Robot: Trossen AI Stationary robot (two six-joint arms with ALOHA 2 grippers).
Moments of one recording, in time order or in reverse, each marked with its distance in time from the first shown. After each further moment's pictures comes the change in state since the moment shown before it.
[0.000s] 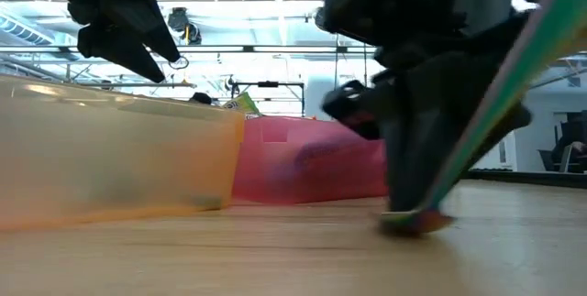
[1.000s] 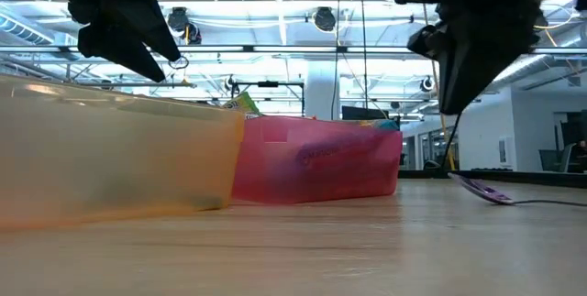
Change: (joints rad) left arm 0.000 0.000 0.000 0.004 -0.001 0.001; right arm -0.013 -0.433 -0.010 -0.379 0.276 0.307
